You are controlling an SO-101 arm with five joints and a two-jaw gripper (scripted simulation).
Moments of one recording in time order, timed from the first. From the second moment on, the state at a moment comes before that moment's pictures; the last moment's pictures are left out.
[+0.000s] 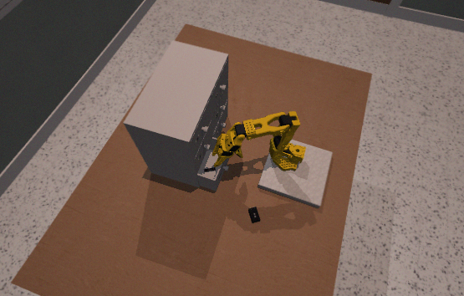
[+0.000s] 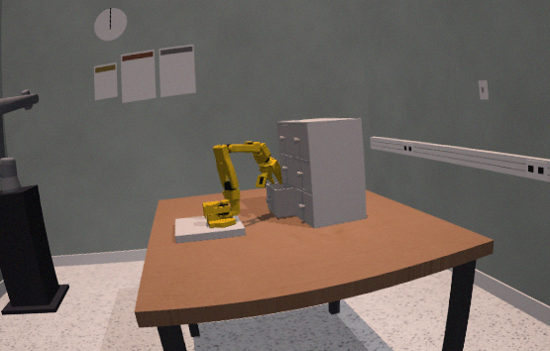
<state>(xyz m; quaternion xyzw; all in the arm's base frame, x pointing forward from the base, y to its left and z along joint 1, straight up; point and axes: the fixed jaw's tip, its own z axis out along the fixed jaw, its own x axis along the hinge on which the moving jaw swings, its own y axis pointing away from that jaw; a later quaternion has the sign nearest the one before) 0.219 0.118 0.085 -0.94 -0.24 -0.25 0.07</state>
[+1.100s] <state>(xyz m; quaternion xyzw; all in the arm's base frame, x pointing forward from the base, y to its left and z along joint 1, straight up) 0.218 0.117 0.100 -0.94 -0.24 -0.24 0.07</state>
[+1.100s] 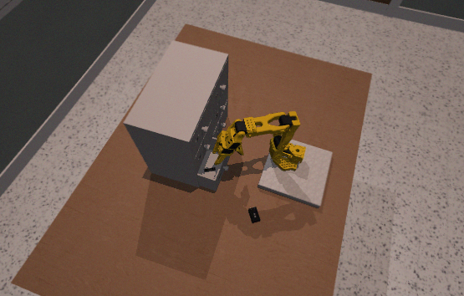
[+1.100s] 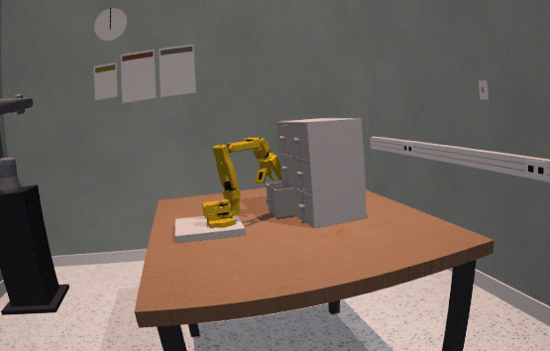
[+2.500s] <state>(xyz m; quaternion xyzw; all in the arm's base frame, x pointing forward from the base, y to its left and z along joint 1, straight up) 0.152 0.079 0.112 -0.94 -0.24 -0.25 0.07</state>
